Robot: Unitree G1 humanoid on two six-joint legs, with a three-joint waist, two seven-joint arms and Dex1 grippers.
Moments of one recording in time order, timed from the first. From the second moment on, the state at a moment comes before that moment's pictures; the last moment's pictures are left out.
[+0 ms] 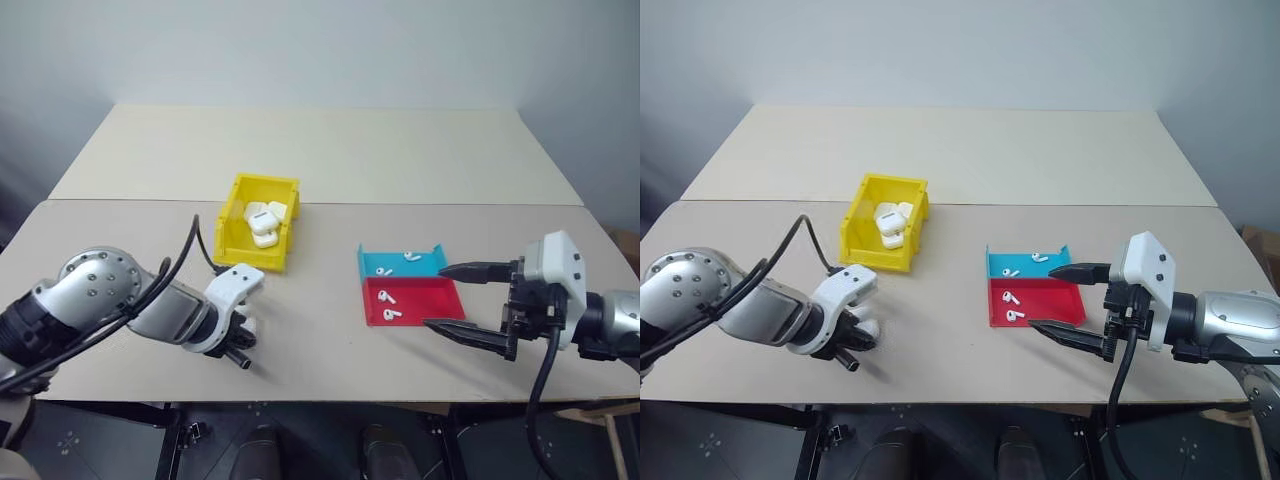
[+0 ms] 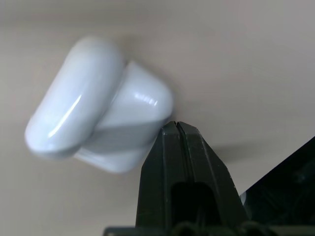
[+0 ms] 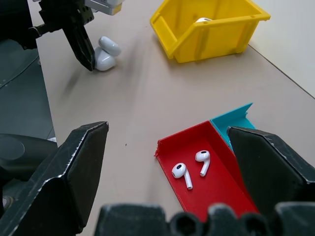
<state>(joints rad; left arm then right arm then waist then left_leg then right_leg) -0.78 1.17 -0.56 -0.28 -1.93 1.36 0.45 -0.03 -0.99 -0.37 -0.62 0.81 0.66 0.95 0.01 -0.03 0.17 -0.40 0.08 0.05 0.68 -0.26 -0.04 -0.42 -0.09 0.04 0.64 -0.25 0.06</state>
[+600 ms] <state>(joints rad) -0.73 1.14 -0.41 -0.28 -1.59 1.48 0.29 0.01 -0.98 -0.37 -0.65 0.81 0.66 0.92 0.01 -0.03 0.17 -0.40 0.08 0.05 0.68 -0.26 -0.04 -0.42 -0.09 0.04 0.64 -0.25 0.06</state>
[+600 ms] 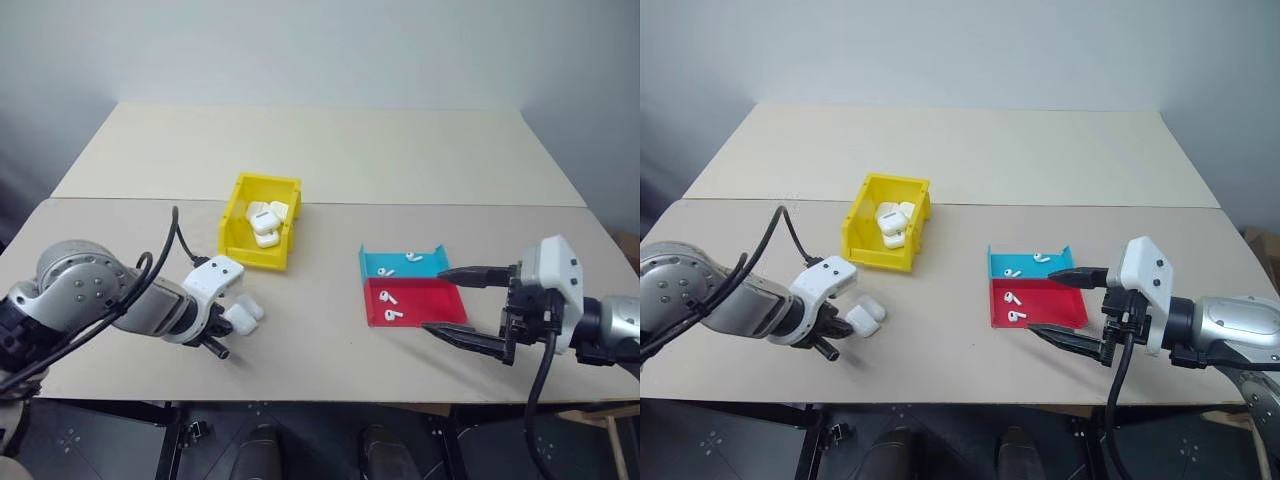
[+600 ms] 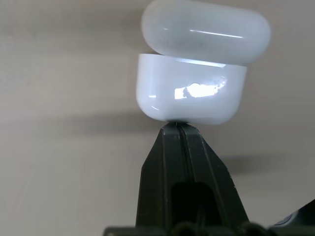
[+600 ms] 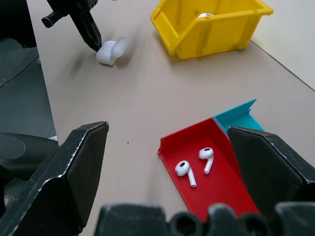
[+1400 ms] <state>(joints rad) -0.95 1.30 -0.42 -0.43 -1.26 1.61 -0.46 0.01 -0.98 -0.37 -0.66 0.83 0.66 0.92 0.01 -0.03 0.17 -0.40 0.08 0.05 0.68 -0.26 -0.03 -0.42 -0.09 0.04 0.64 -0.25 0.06</state>
